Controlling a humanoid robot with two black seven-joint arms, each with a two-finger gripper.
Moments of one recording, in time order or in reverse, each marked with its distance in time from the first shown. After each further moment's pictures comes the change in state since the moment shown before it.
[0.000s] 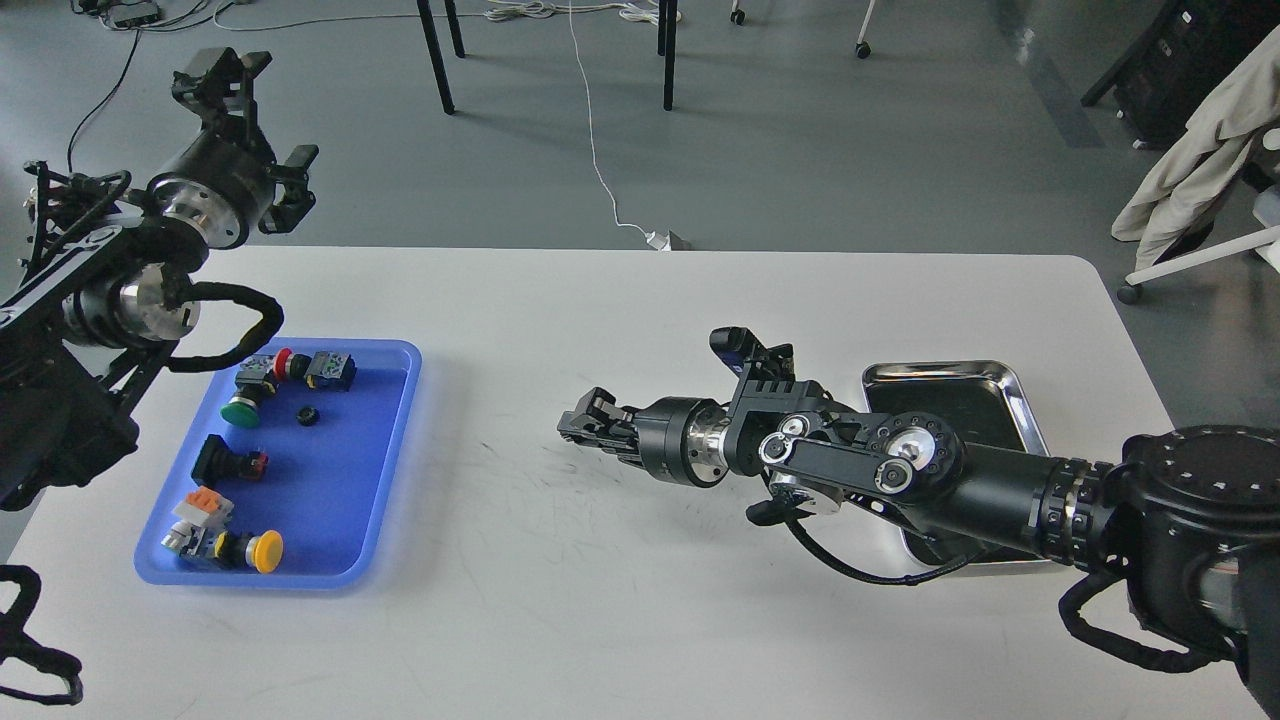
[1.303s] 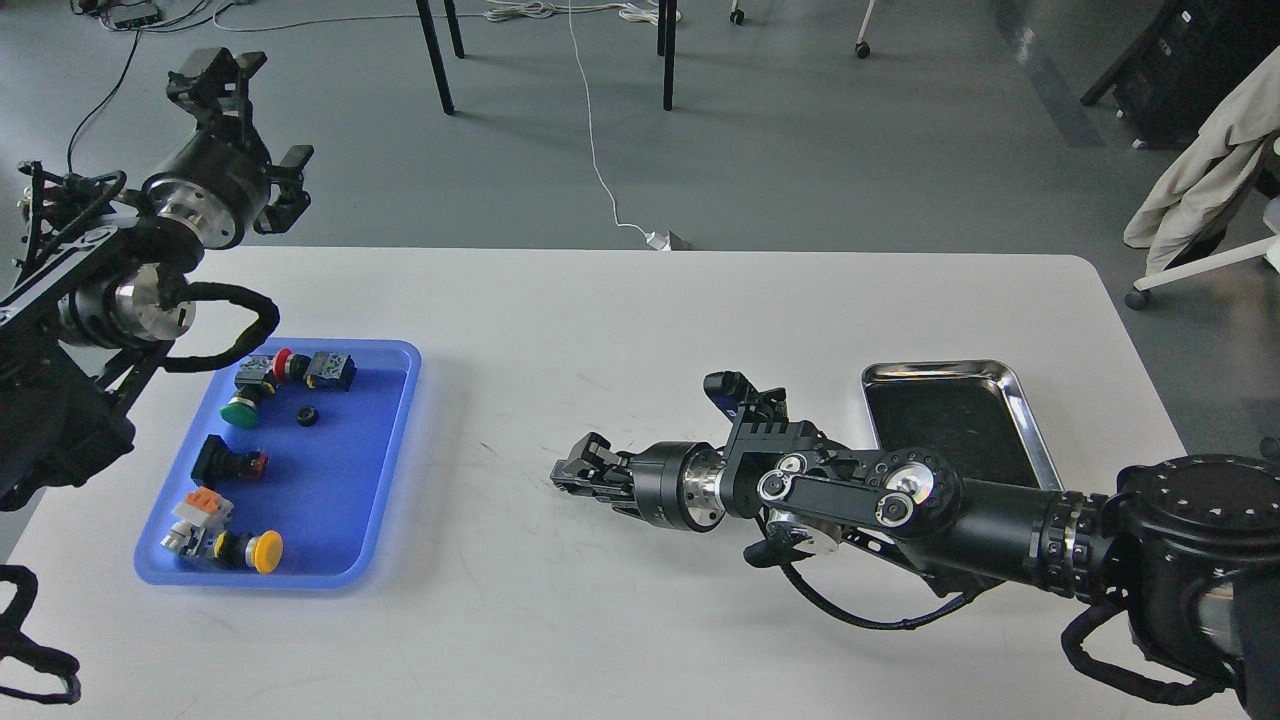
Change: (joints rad) left arm 0.000 0.003 0.000 0.006 0.002 -0.001 0.000; right arm -0.056 0.000 -0.002 0.043 0.017 0.008 -0.019
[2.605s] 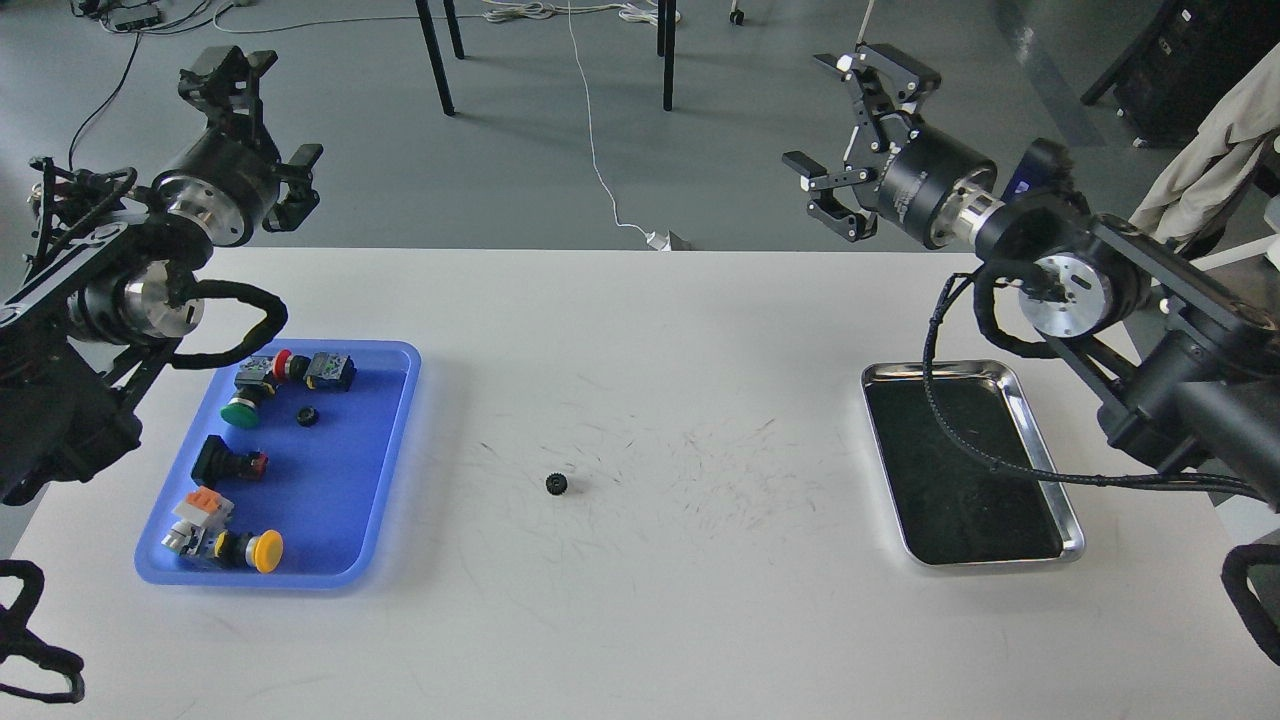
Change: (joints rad) left arm -0.011 -0.007 0.009 -0.013 0.022 0.006 0.011; right arm -0.145 -0.466 0.871 0.098 0.384 0.124 0.003
